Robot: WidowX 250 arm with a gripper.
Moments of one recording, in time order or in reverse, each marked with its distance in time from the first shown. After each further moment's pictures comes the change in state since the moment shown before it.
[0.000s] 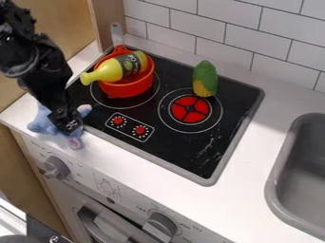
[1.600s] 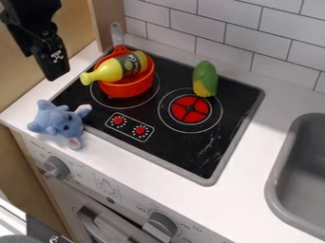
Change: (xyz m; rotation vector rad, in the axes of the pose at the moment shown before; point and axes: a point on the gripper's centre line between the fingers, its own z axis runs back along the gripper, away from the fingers) arm 0.032 0.028 0.052 -0.092 0.142 0.036
